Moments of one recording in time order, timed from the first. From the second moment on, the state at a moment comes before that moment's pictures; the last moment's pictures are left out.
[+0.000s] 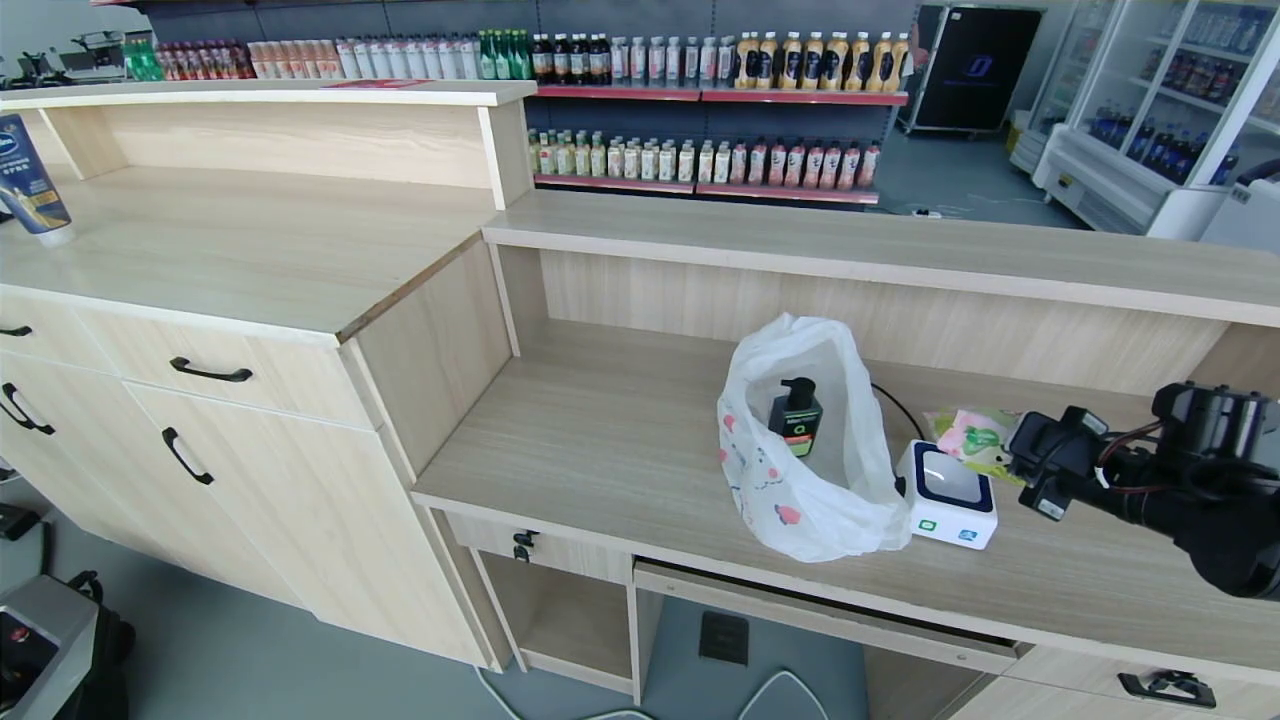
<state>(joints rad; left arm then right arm) 0.00 0.00 0.00 0.00 0.04 -0.02 -0.22 2.04 -0.67 -1.05 0.51 -1.19</state>
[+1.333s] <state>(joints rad) 0.00 0.00 0.00 0.00 0.04 -0.02 -0.17 2.16 -0.71 -1.16 0.54 -1.16</state>
